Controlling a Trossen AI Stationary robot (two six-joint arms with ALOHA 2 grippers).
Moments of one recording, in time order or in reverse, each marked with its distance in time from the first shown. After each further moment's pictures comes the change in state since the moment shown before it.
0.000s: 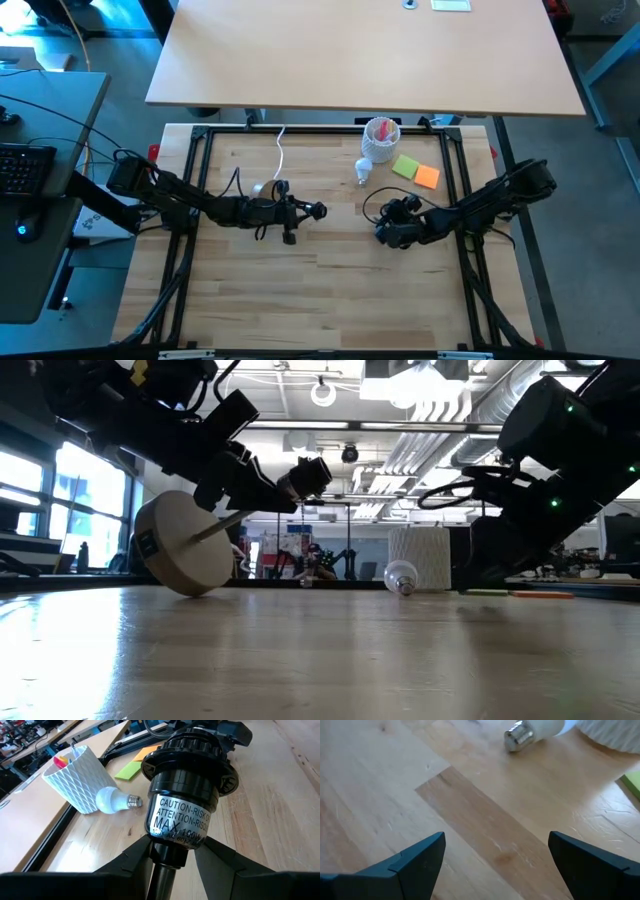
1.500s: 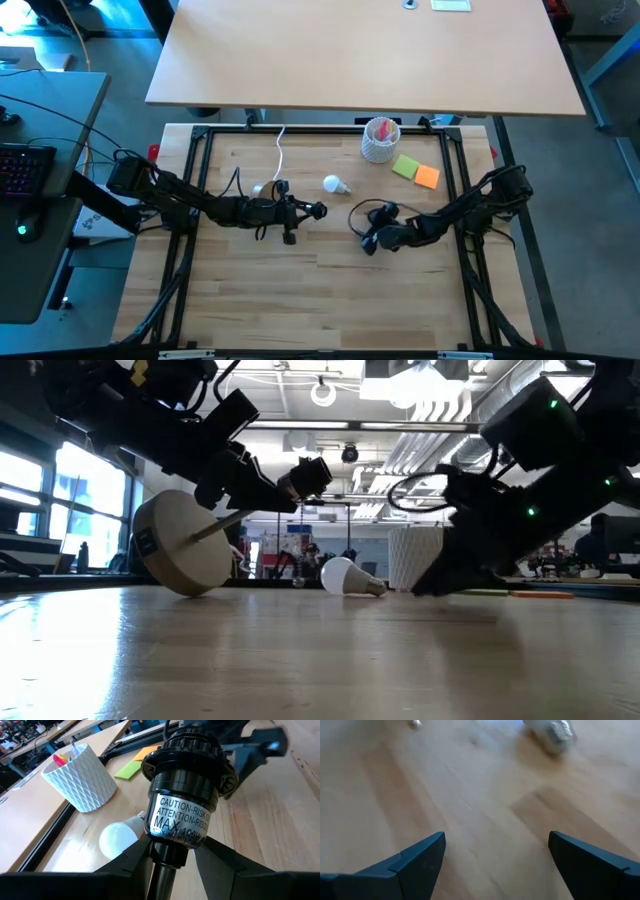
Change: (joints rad) left arm 0.000 0.000 0.000 0.000 0.000 -0.022; right arm 0.001 0.209 0.002 0.552 -0.150 -0.253
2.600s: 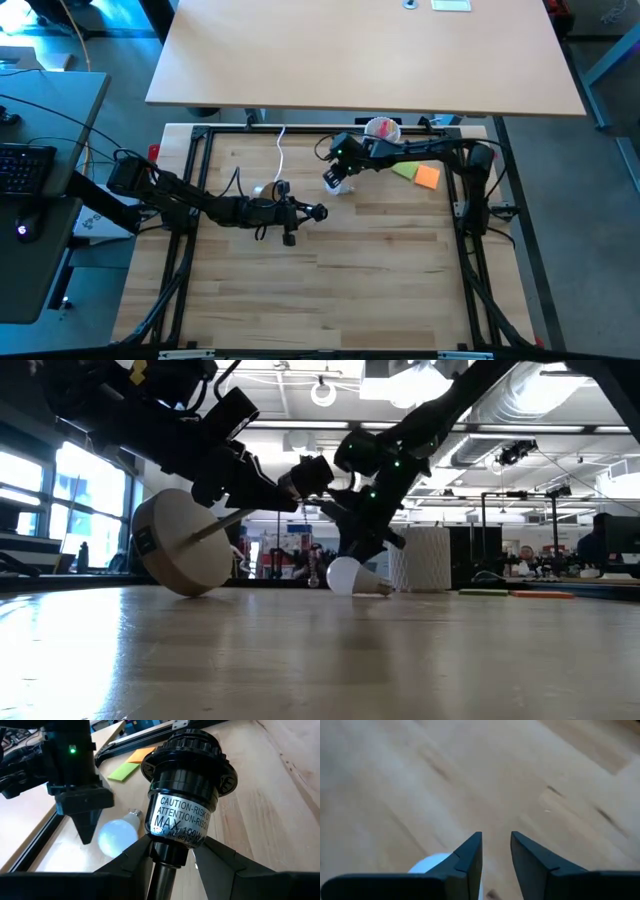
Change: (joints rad) left arm 0.000 0.000 0.000 0.001 0.034 -0.009; right arm -0.650 0.249 0.807 -0.767 -0.557 -0.242
